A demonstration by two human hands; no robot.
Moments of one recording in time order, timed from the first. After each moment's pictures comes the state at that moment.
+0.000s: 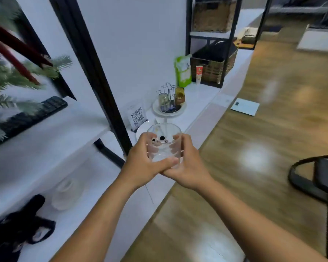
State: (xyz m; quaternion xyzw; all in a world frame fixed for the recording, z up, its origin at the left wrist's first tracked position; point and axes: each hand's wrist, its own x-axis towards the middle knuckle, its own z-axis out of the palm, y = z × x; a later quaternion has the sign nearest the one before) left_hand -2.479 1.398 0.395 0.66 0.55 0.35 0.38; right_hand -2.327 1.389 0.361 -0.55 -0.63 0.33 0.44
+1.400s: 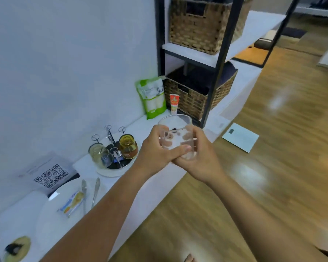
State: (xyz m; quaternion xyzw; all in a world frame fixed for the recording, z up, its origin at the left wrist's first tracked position) left_hand -2.088 1.906 0.363 0.59 0.56 0.38 0.43; right_hand -1.936 1.891 0.352 -0.56 -0.64 0.34 0.41
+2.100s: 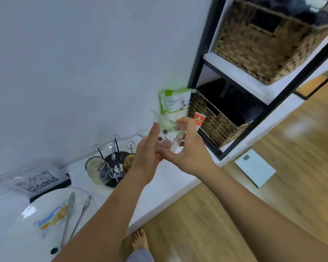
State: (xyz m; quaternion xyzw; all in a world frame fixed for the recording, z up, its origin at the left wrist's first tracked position) left_hand -2.143 2.073 0.311 0.22 0.48 0.56 0.63; right_hand -2.009 2.094 0.346 -0.48 -0.74 0.36 0.31
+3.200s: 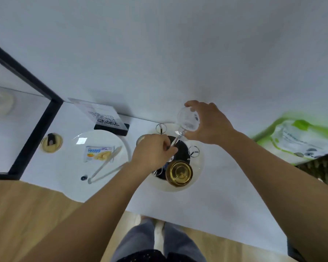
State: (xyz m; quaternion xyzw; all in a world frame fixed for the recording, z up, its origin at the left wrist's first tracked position) left_hand -2.274 2.095 0.221 0.28 0.90 0.20 0.25; right_hand -2.224 2.289 0.240 -0.16 -0.95 0.25 -0.06
